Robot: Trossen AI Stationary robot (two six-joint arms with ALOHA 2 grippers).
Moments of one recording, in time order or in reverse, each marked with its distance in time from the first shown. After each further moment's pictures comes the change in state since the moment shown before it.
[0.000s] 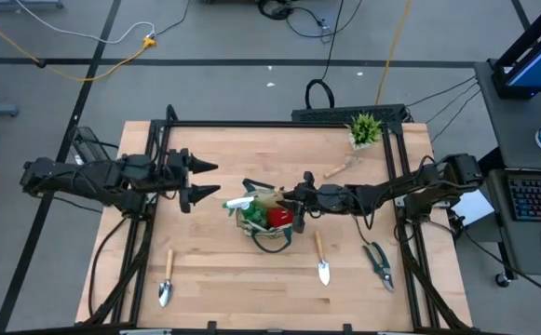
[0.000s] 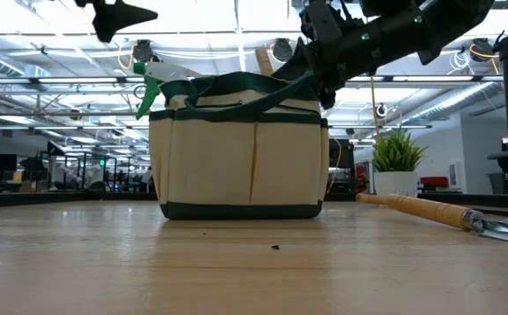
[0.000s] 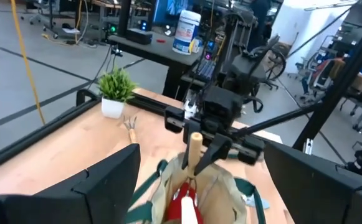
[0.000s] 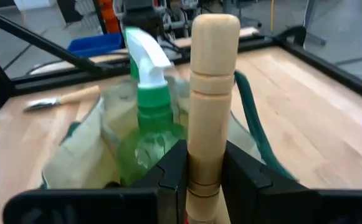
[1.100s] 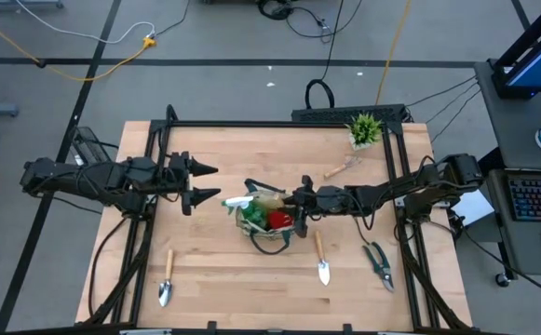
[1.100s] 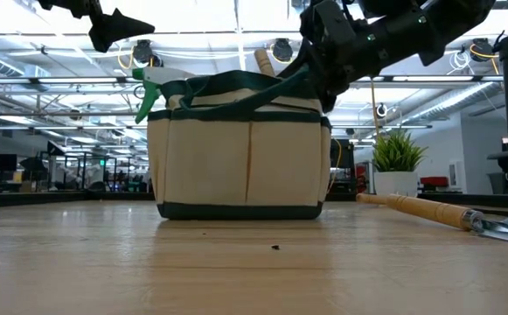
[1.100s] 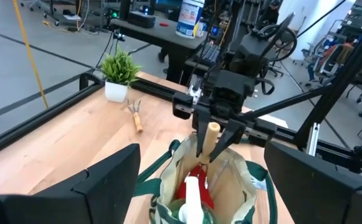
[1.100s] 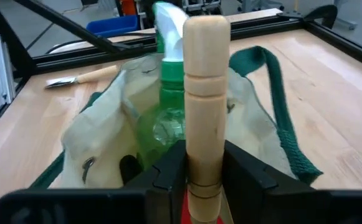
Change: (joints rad) left arm -0.003 -0.010 -0.034 -0.035 0.000 -0.006; right arm 0.012 0.000 0.000 -0.045 -0.084 -0.009
